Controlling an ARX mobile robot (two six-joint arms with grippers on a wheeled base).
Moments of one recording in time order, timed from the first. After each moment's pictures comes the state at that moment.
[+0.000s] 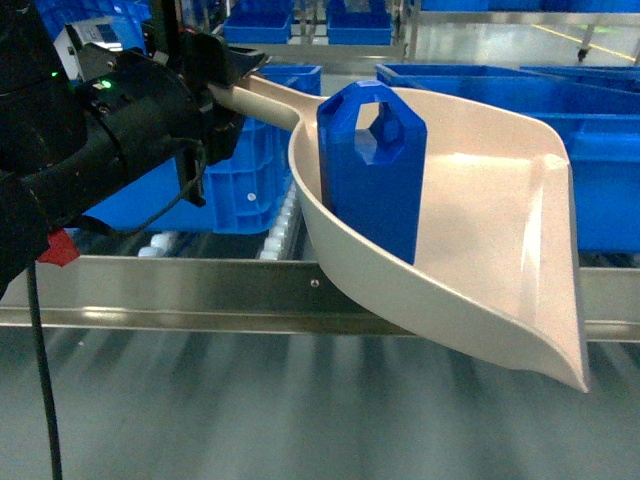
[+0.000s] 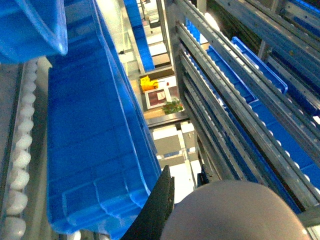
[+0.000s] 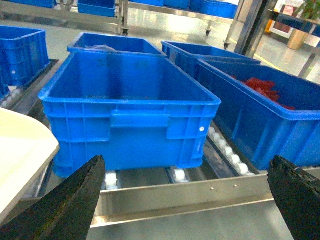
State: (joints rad) left arm -0.28 1.99 0.90 1.28 0.22 -1.38; right arm 0.22 0.93 0.38 0.50 0.49 -0.13
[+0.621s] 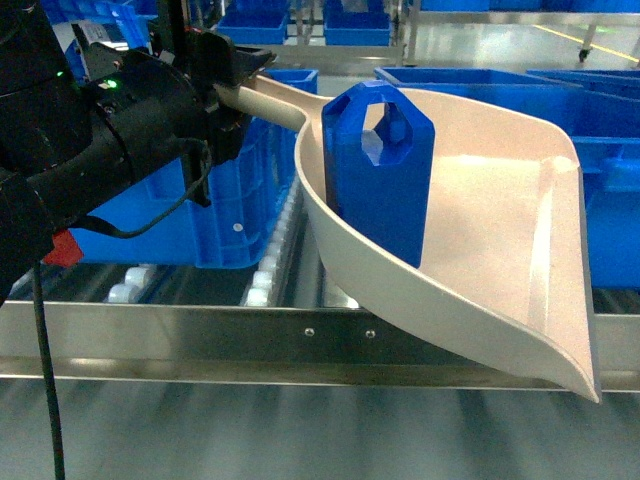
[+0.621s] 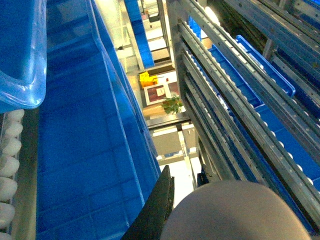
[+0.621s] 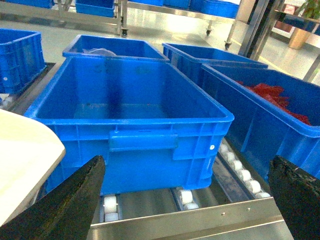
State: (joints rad) left arm -0.29 1.99 0.90 1.28 0.22 -1.38; right arm 0.22 0.93 0.38 0.50 0.49 -0.13
